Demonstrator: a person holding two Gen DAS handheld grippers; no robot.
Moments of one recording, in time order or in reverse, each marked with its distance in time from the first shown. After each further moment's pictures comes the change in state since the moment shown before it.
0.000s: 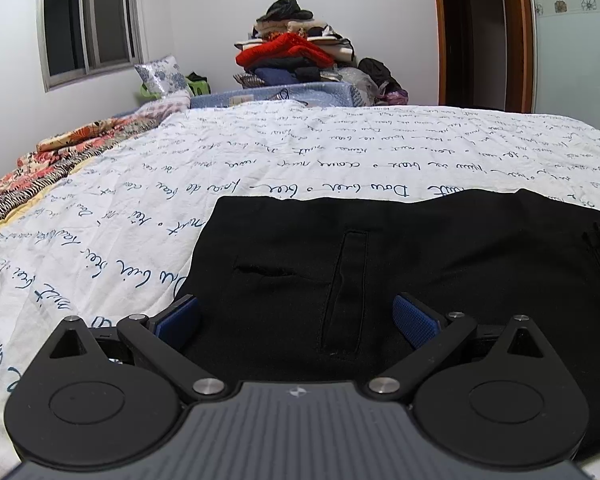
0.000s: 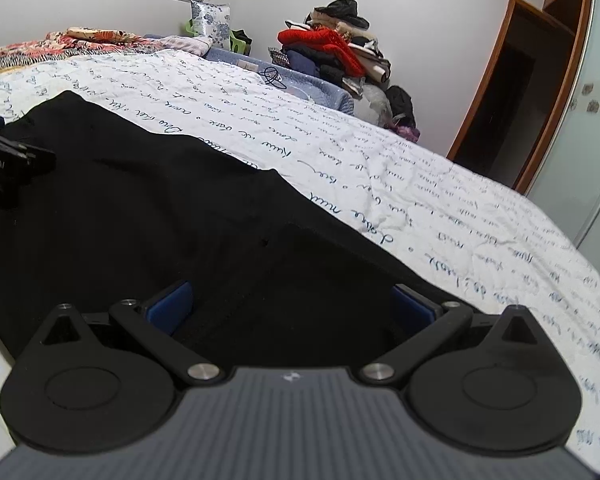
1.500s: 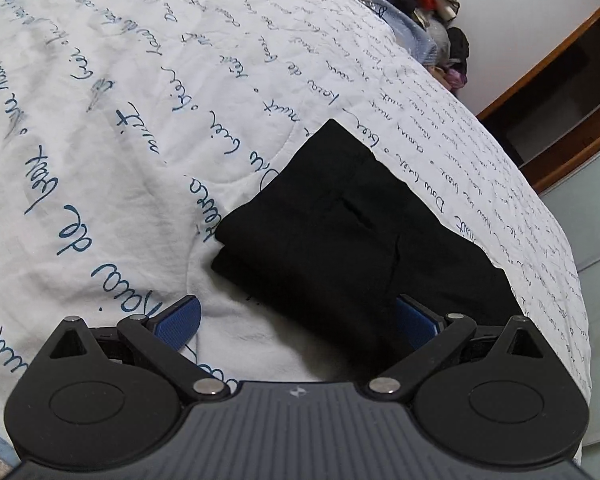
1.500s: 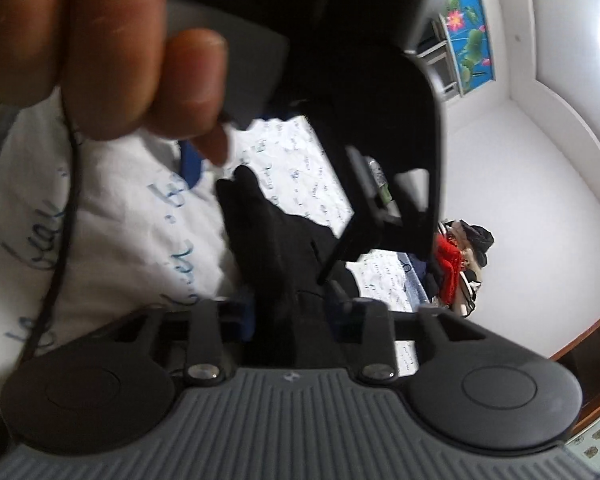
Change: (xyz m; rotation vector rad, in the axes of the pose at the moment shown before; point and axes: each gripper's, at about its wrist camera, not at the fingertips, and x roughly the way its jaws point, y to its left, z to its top) left arm -0.011 0.104 0.009 -0.645 0.398 -0.207; right arm -0.045 0.230 0.044 -0.792 -0.391 0.158
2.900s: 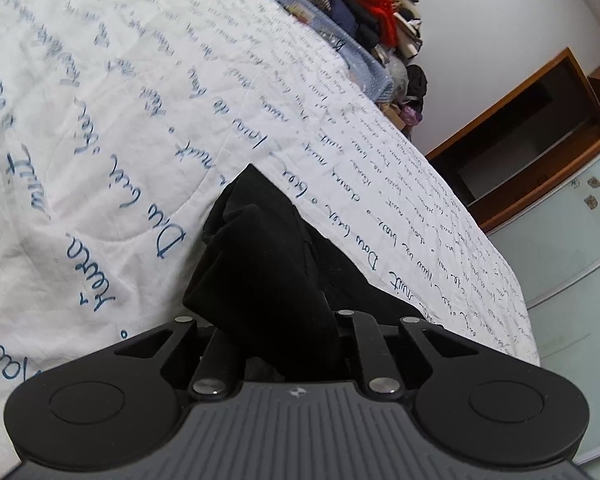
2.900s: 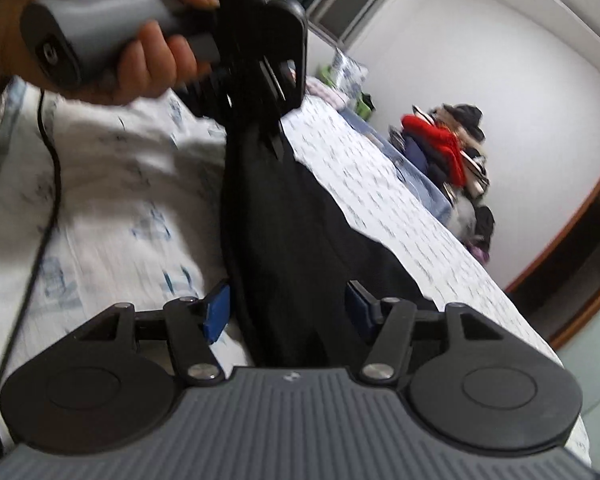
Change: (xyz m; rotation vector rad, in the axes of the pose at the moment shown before) left arm 0.014 -0.033 0.021 -0.024 -0.125 -0.161; right arm -0.057 -0.057 -0.075 0.383 0.175 0.037
